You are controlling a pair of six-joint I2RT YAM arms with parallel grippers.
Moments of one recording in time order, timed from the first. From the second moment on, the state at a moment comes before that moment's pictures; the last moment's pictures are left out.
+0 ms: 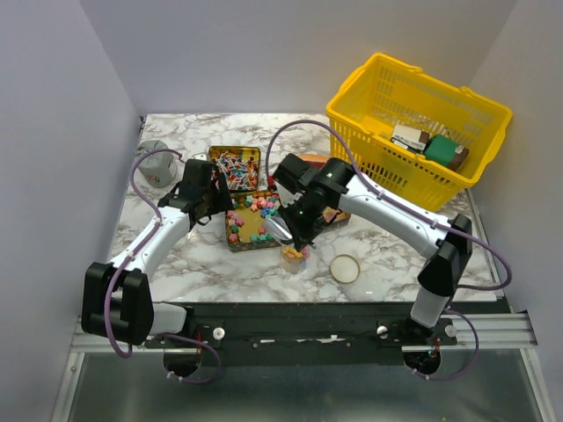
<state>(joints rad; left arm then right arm) -0.24 1.31 0.89 -0.40 -0.12 -0.43 0.95 1.74 1.73 -1.29 -0.16 0.28</state>
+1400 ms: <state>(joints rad) -0.24 1.44 0.90 -0.49 -0.02 -0.43 0.75 2.18 1.91 -1.17 -0.52 0.68</state>
